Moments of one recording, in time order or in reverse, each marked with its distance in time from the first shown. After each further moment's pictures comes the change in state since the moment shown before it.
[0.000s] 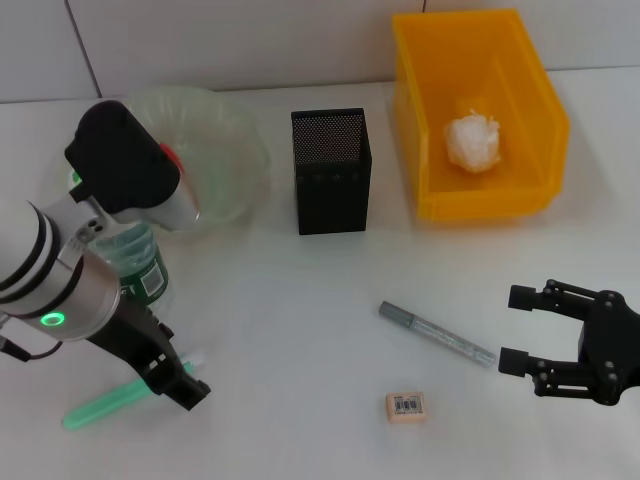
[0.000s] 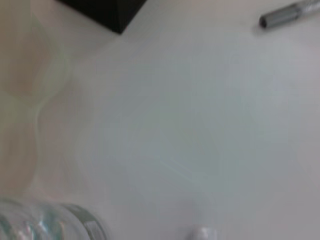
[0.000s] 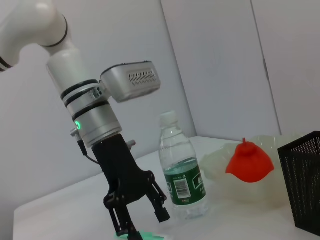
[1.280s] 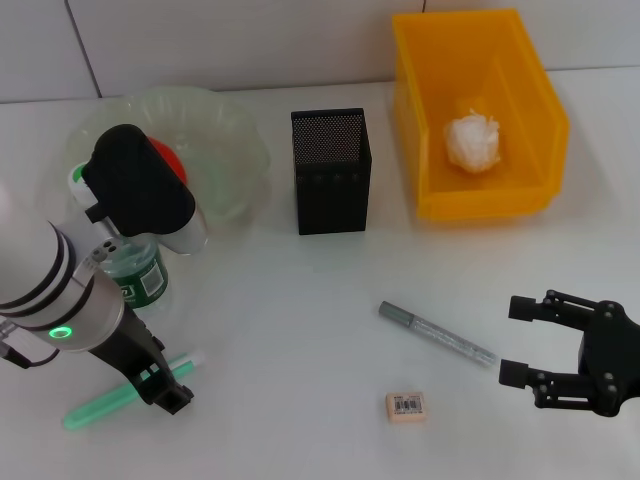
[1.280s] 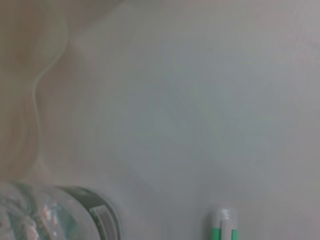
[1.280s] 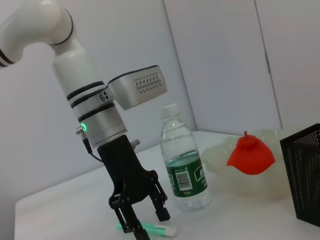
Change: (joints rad) left arm -0.008 -0.005 0.075 -0.064 0.080 -0.044 -0.012; right arm -0.008 0.000 -0.002 0.011 -0.014 0.005 -0.024
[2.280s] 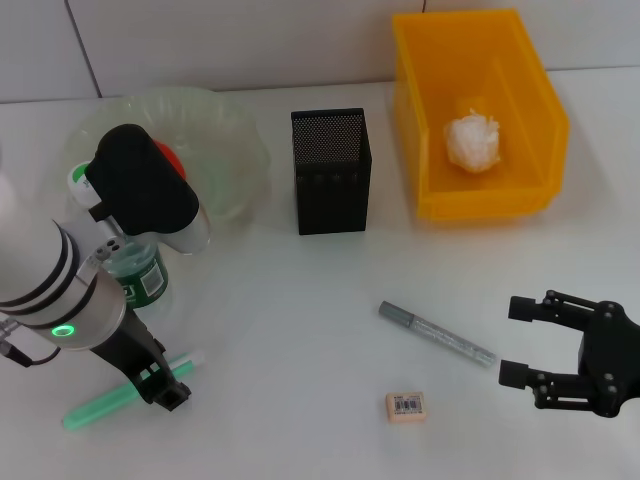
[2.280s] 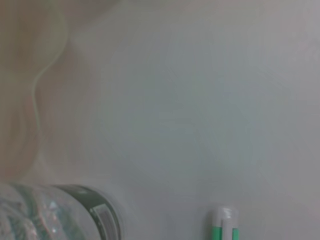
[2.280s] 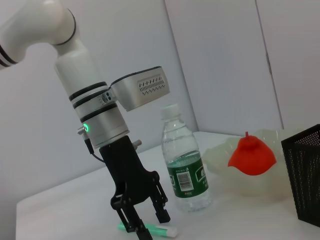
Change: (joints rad) left arm -0.008 0.000 0.007 -0.010 0.005 -0.001 -0.002; right arm 0.000 0.000 0.000 0.000 0.000 -0.003 0.000
